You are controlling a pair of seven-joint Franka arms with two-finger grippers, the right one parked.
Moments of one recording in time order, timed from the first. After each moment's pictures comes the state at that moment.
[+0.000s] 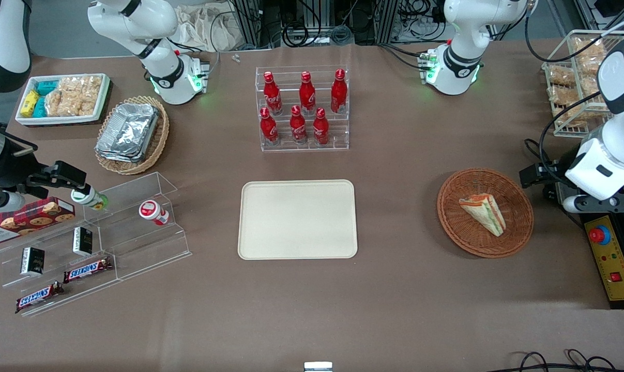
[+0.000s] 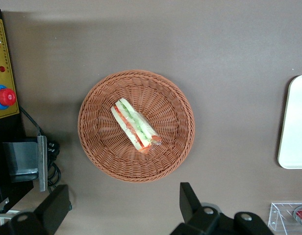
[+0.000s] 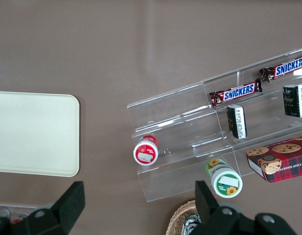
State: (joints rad) arm 0.02 0.15 -0.08 -1.57 0.02 1.66 -0.06
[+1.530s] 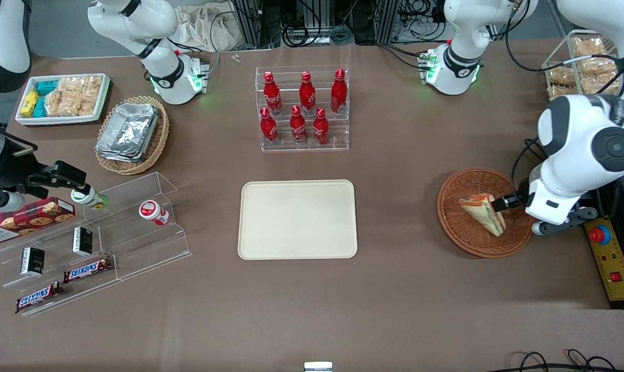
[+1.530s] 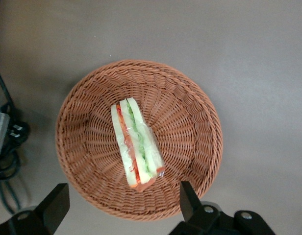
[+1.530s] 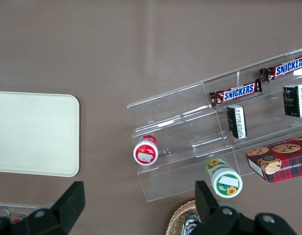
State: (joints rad) arm 0.02 0.18 -0.08 -1.94 0.09 2.07 -0.43
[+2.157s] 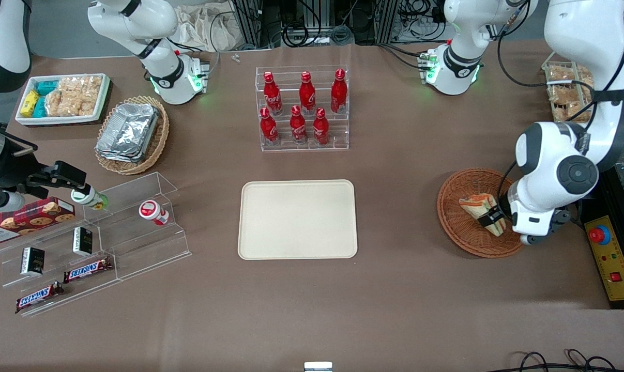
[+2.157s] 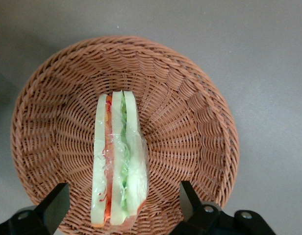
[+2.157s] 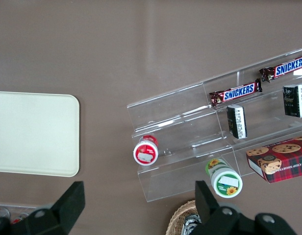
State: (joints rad) arm 0.02 0.31 -0.08 -1.98 0.09 2.20 -0.71
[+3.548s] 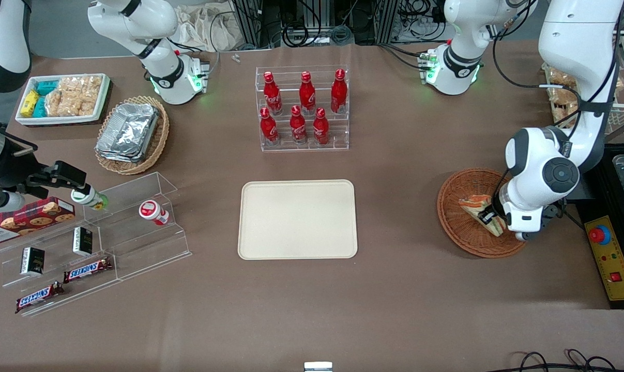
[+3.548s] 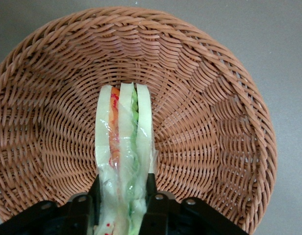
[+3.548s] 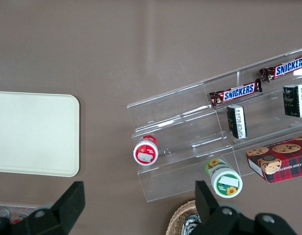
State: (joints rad) arm 0.04 0.33 -0.07 -2.10 0.09 2.37 -0.81
